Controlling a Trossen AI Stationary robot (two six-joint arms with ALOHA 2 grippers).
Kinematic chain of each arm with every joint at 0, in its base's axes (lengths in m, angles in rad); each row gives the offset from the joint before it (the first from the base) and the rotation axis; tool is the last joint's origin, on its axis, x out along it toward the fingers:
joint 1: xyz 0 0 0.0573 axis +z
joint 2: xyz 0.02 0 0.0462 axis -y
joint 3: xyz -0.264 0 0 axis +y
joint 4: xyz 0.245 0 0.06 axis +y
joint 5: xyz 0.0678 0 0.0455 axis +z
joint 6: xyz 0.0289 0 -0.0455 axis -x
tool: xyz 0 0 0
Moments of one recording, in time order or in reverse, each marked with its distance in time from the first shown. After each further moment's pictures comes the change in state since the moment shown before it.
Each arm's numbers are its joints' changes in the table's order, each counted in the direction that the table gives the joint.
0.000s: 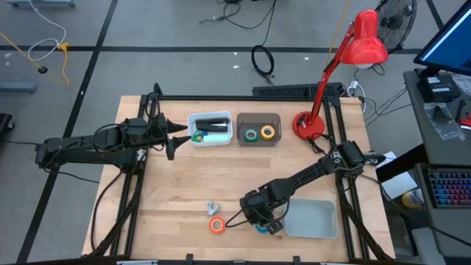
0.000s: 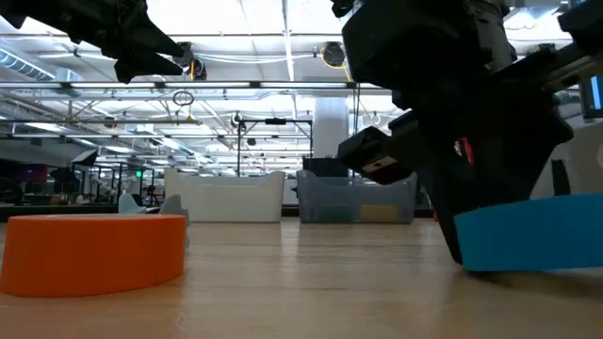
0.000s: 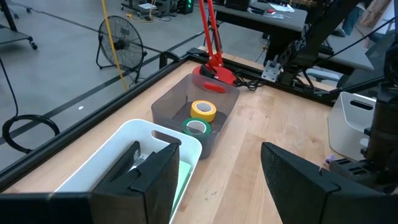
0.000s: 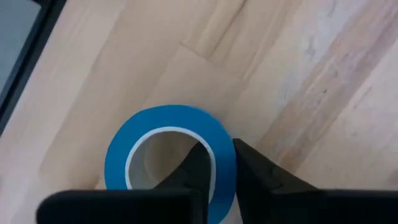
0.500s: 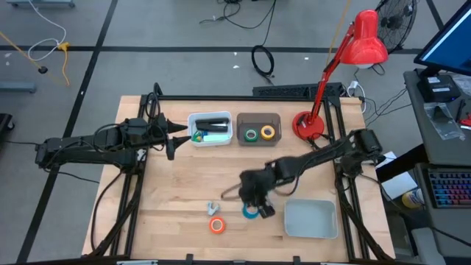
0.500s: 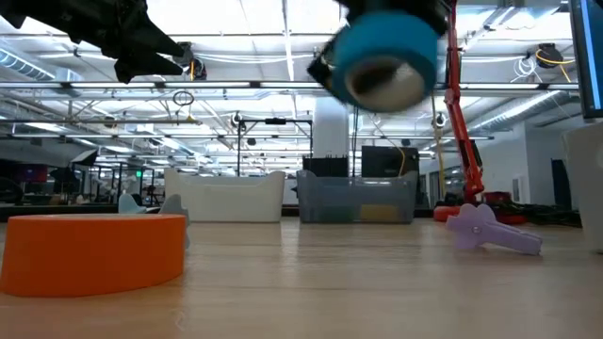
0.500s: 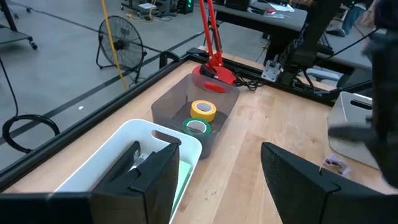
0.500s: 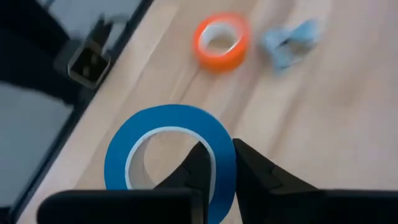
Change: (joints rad) left arm 0.000 0.000 0.000 0.000 0.000 0.000; right arm -0.133 0.206 0.003 -0.072 0.002 -0.037
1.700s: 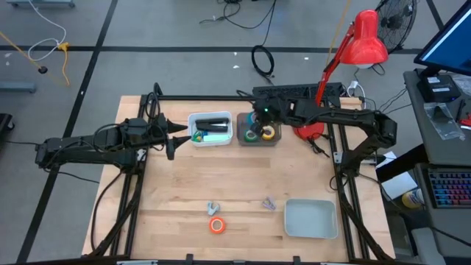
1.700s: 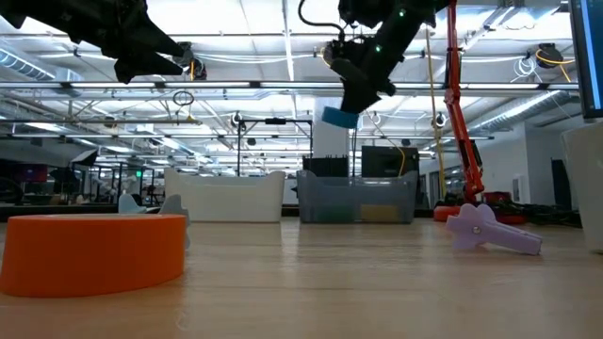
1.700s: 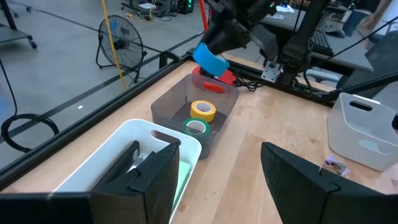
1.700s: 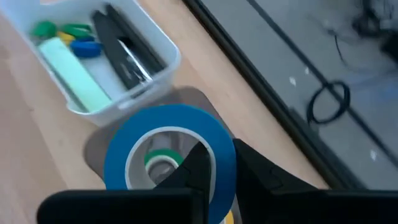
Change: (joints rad) left arm 0.000 0.000 0.000 -0.001 0.000 0.006; right arm -0.568 0.226 -0.001 0.122 -0.628 -0.167
